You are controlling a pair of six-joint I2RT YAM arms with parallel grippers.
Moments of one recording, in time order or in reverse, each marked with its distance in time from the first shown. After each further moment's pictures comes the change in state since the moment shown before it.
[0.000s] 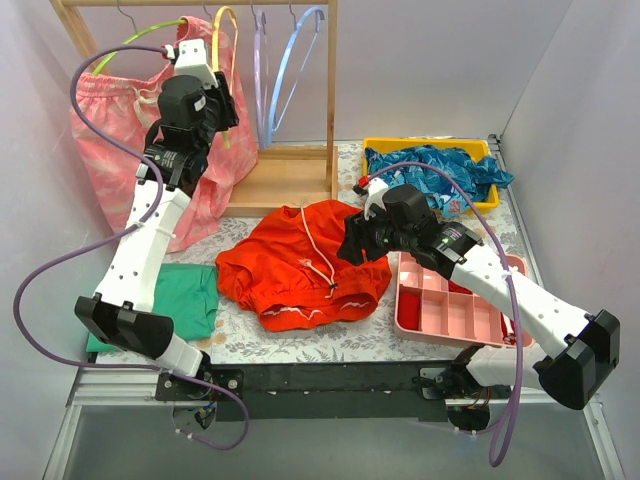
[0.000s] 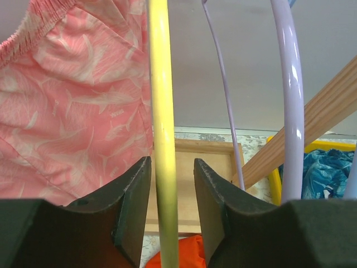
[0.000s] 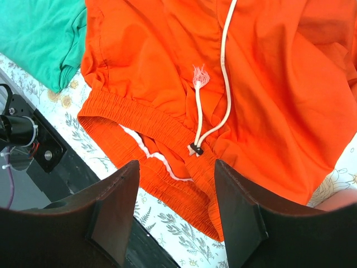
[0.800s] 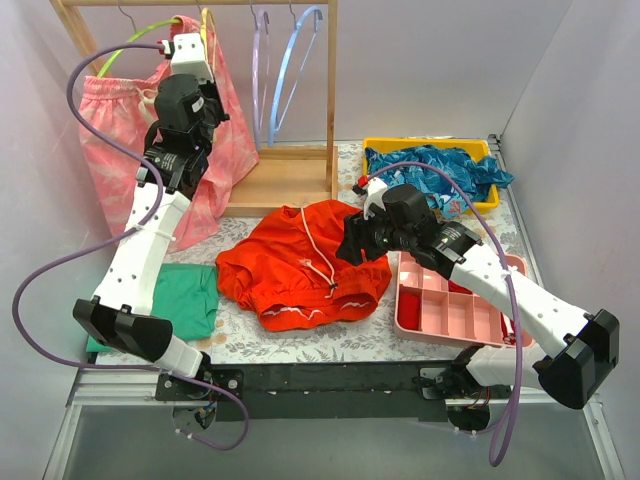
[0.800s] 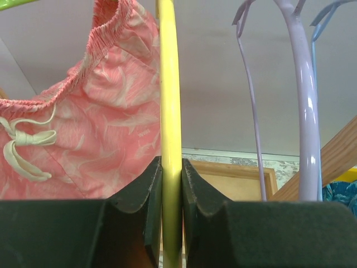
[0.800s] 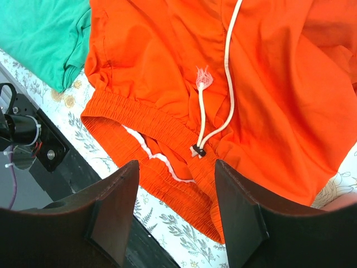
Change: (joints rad) left arm -0.027 -0.011 -0.008 0.087 -0.147 0.128; right arm 0.000 0.003 0.000 0.009 -0.013 0.000
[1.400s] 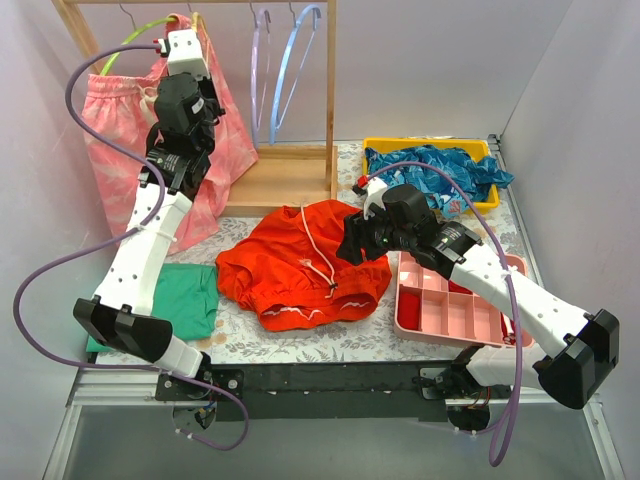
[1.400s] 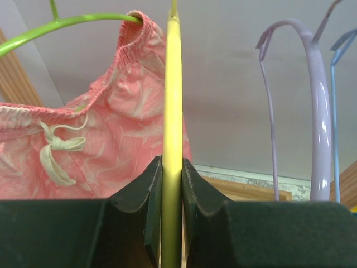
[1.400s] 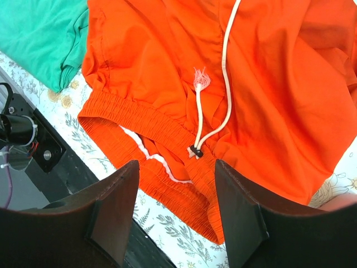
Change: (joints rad) left arm -0.008 -0.002 -0.017 0.082 -0.099 0.050; right arm 0.000 0.000 0.000 0.002 0.007 -0.011
